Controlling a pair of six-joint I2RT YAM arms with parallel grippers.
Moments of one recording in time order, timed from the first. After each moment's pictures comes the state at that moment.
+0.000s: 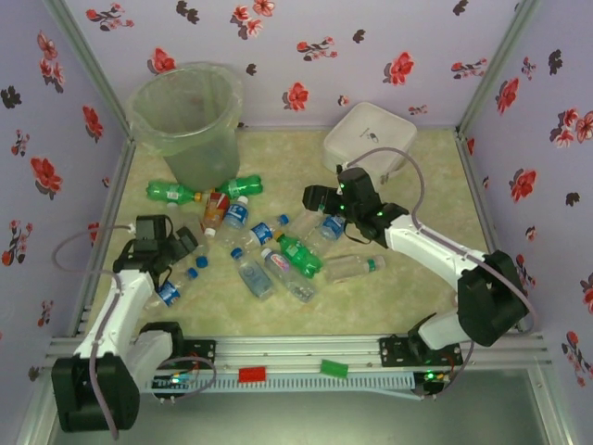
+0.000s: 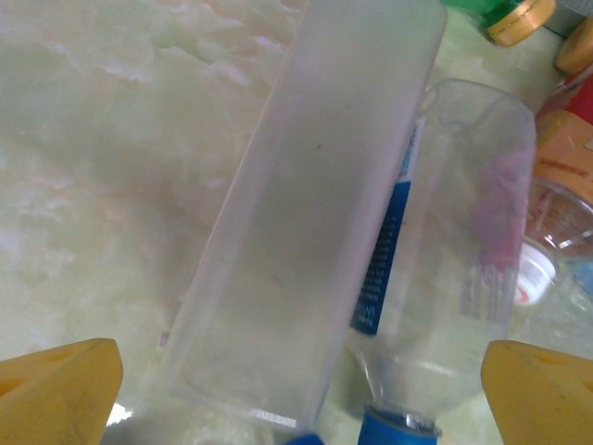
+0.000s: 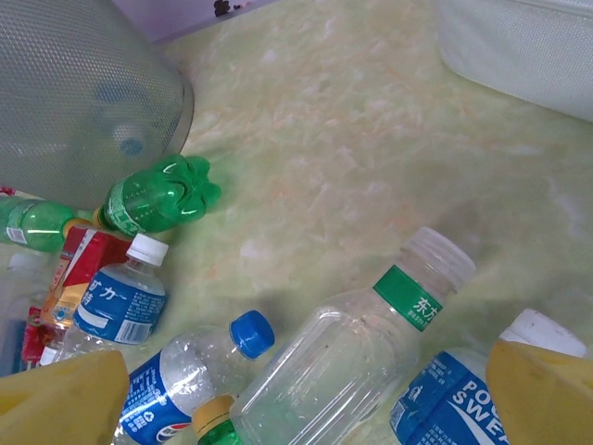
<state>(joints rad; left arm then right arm) -0.02 0.95 0.56 -0.56 -0.14 -0.57 0.62 1.43 0.97 -0.16 0.02 0.61</state>
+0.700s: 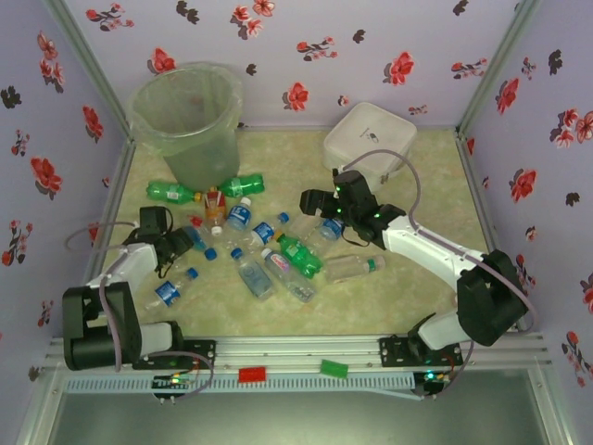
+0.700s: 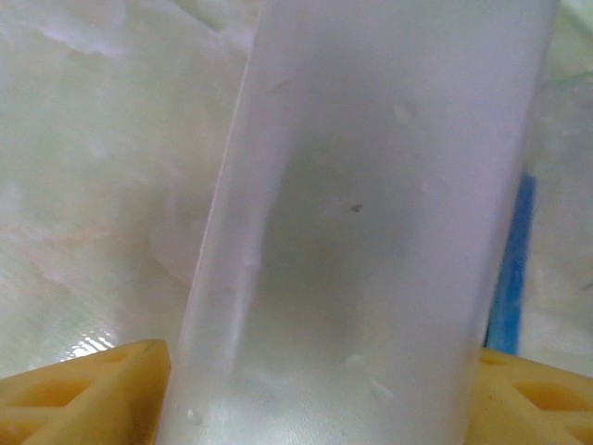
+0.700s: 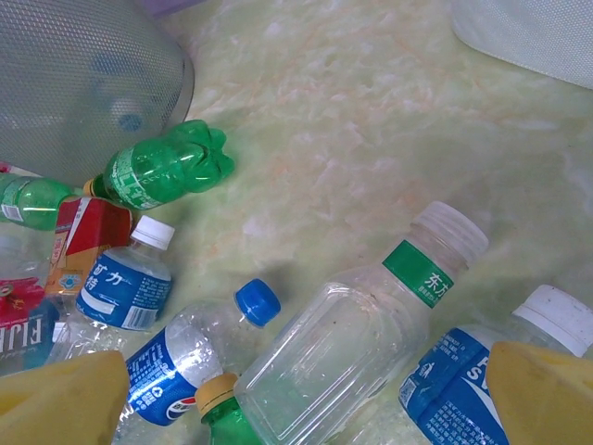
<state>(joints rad) 0.07 1.29 0.58 -0.38 -0.08 -0.55 0.64 1.43 0.97 -0.19 0.02 0.62</state>
